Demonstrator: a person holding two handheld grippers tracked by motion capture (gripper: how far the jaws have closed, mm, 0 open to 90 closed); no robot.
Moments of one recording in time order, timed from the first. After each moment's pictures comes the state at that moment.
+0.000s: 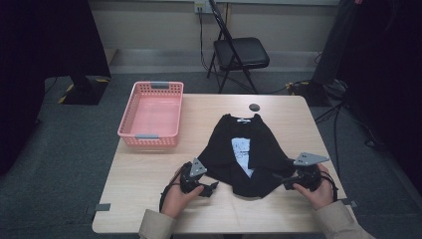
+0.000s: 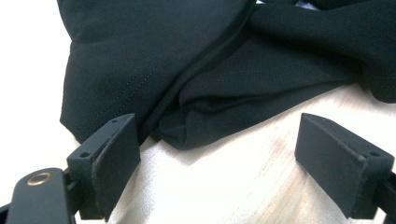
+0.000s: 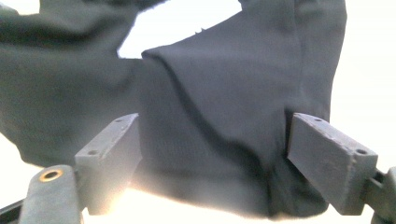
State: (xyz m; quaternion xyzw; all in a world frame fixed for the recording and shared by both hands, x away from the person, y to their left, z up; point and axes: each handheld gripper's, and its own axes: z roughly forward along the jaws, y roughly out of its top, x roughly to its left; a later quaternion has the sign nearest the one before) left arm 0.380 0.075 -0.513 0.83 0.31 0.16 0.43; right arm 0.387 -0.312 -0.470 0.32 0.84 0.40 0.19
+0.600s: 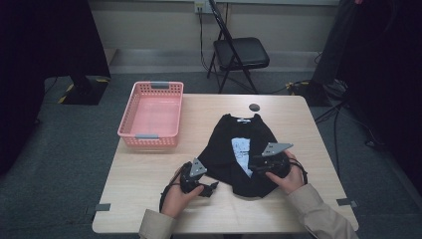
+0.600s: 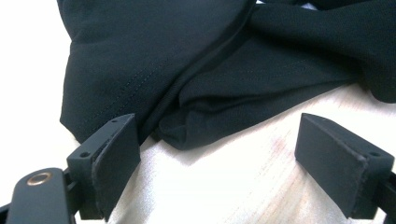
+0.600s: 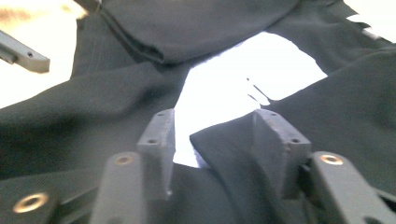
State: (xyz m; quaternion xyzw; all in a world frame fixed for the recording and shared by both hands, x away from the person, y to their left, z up) left arm 0.380 0.075 -0.513 0.83 0.31 0.16 0.43; right arm 0.429 -0.233 -0.475 0.25 0.88 0.37 0.15
